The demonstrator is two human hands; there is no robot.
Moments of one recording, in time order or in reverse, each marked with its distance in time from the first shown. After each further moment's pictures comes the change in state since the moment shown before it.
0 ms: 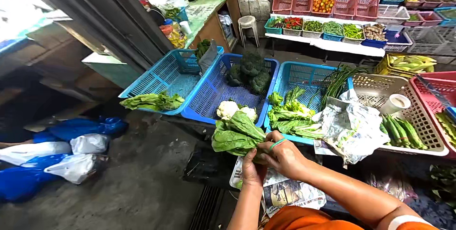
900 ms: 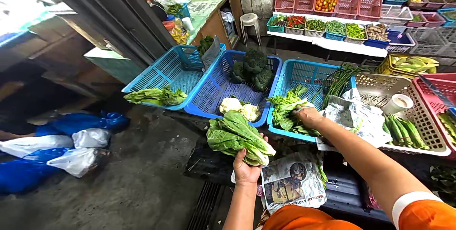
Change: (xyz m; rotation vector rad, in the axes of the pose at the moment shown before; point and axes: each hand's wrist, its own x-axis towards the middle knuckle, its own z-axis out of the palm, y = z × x) left_hand 0.008 0.024 -0.025 -0.227 -0.110 -0.068; right_hand 0.046 0.195 -0.048 -0.697 -0.522 0.303
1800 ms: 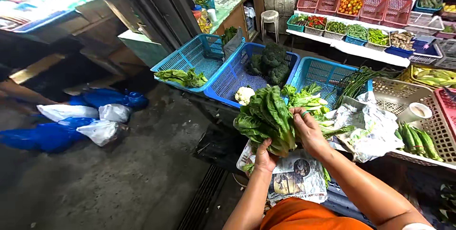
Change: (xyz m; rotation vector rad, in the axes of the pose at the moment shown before) left_hand -0.019 -0.032 0.004 0.188 0.160 0.016; right_hand -0.109 -0.166 -0.063 1.560 0.406 -0.129
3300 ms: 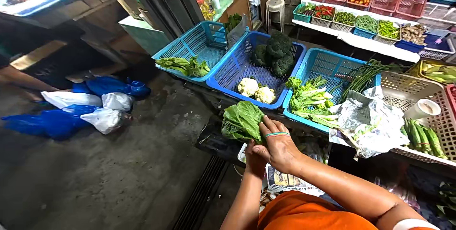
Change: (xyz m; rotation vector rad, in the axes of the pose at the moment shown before) left_hand -0.009 0.018 -0.043 -0.077 -0.294 0.223; right_hand -0.024 0.020 0.067 -0.974 -0.341 -0.122
